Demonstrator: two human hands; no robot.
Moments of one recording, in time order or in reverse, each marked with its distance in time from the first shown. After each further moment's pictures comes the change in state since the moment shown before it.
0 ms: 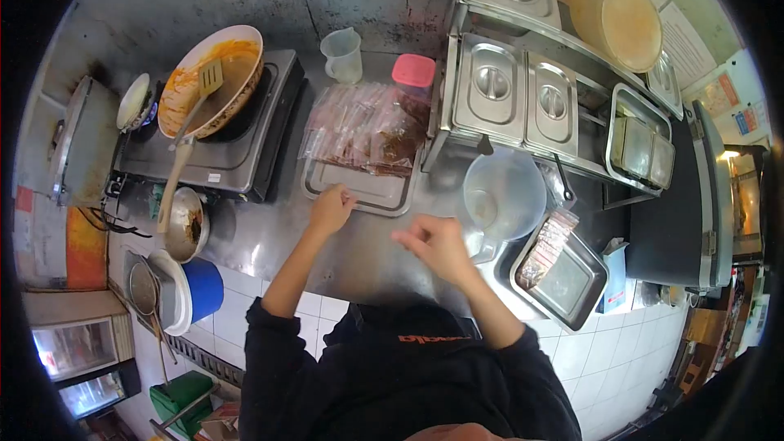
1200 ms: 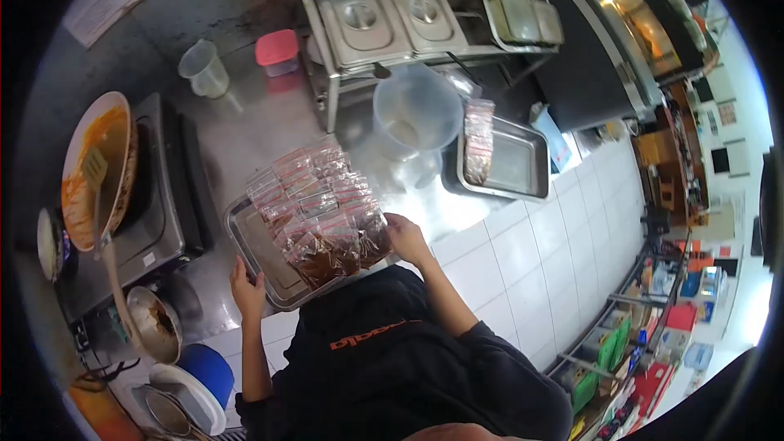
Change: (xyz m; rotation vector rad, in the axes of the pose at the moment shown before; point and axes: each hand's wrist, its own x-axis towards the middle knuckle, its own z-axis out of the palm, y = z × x) left_hand -0.095 -0.161 -0.017 0.049 0.187 0.243; right_hand -0.081 0.132 0.130 0.058 0.545 0.509
